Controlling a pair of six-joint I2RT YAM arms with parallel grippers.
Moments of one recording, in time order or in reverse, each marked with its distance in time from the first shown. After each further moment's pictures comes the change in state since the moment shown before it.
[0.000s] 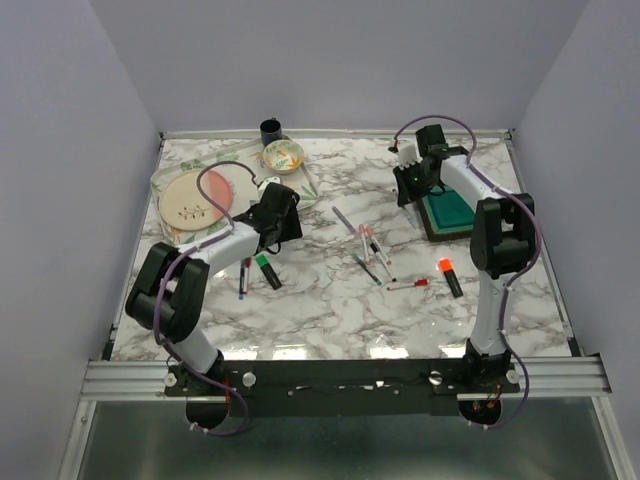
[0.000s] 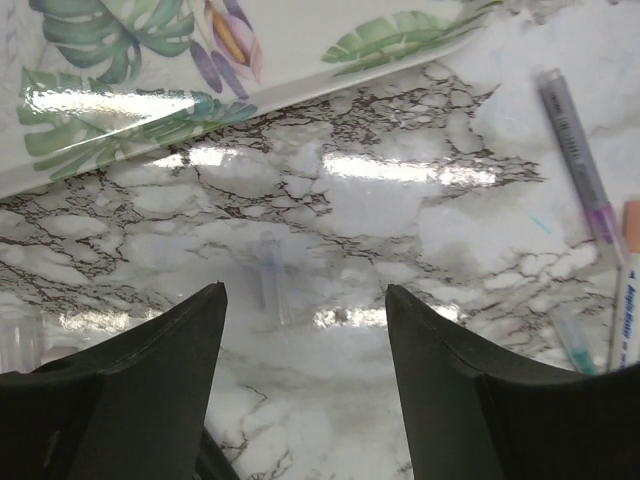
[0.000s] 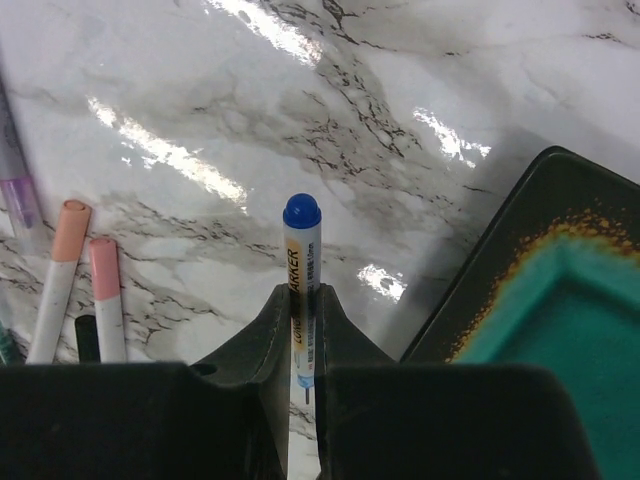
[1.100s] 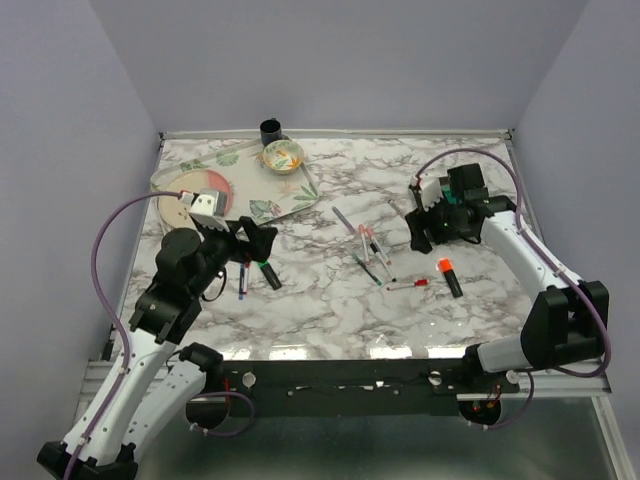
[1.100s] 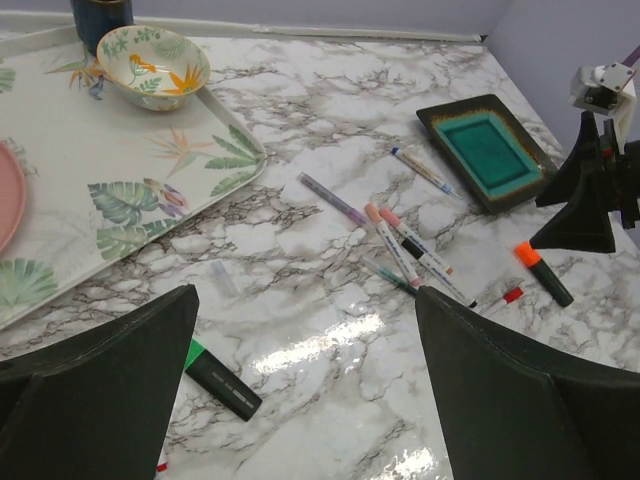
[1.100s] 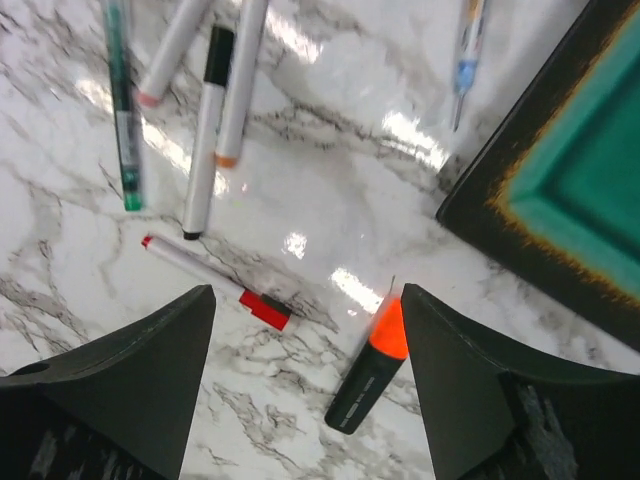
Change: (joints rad) left arm 0.054 -0.998 -0.195 -0.106 0.280 0.232; right arm -0.002 -0.681 -0.584 -0.003 -0.026 -0.116
